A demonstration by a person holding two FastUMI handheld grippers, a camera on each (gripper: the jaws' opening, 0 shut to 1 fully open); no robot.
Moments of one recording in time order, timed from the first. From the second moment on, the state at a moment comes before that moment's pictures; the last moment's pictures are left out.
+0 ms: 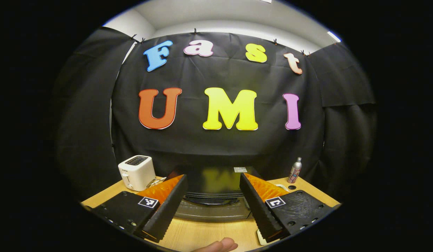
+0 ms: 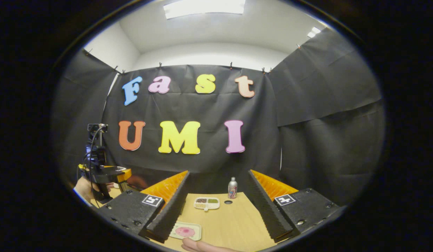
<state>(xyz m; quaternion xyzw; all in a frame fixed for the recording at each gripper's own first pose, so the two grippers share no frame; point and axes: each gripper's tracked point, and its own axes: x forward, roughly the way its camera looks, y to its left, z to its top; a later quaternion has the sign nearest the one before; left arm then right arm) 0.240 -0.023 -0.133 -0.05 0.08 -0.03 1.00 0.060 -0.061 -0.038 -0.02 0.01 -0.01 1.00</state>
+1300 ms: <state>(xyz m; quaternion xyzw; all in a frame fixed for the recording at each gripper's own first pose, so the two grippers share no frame) 0.255 -0.041 -0.231 -0.02 0.20 -0.05 0.98 0.047 -0.076 -0.046 -0.04 0.01 -0.03 1.00</state>
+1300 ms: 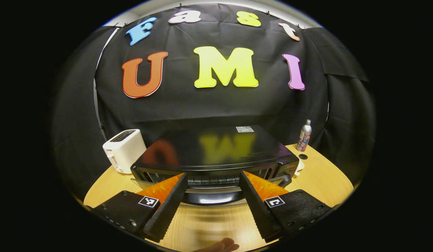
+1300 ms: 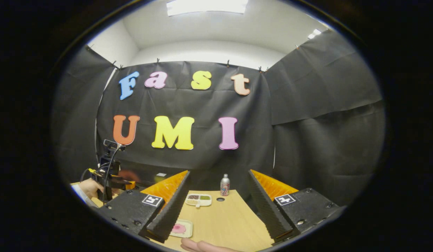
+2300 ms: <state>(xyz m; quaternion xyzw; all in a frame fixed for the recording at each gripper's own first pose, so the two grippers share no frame) 0.149 -0.047 -0.353 -0.02 0.37 -0.06 0.93 0.024 -0.061 -0.044 -0.04 0.01 -0.02 1.00</state>
